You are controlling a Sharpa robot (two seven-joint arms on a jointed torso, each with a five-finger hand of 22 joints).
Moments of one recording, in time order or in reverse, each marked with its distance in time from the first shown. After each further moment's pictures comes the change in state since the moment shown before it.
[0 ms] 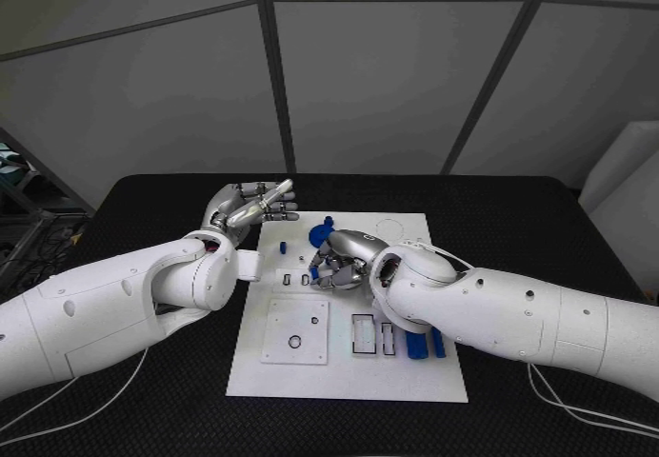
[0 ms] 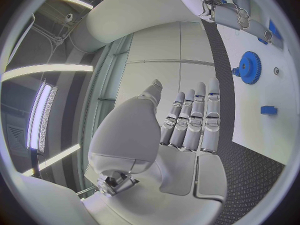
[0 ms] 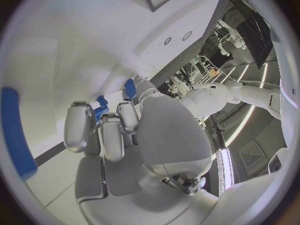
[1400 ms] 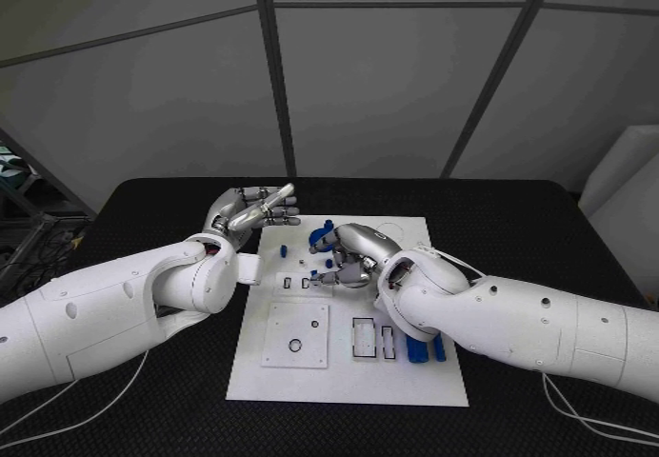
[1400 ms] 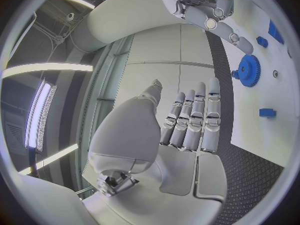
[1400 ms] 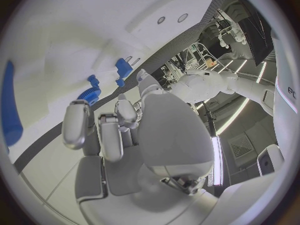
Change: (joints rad) left arm 0.000 0.004 0.000 -0.013 -0.001 0.035 -0.015; left_hand -0.004 0.004 -0.010 -0.010 0.000 -0.004 0.004 -0.016 -0.001 -0.004 0.003 -0.010 0.000 0.016 0.003 -0.008 0.006 0.000 0.006 0.005 0.000 -0.002; right arm -0.005 -0.063 -0.003 0.070 0.043 -0.181 0.097; right_hand -0.007 -0.082 -0.057 0.056 -0.003 -0.159 0.029 -0.012 -0.003 -0.050 0.025 -0.063 -0.070 0.000 0.021 0.000 0.000 0.000 -0.019 0.027 -0.020 -0.026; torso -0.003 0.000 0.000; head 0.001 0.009
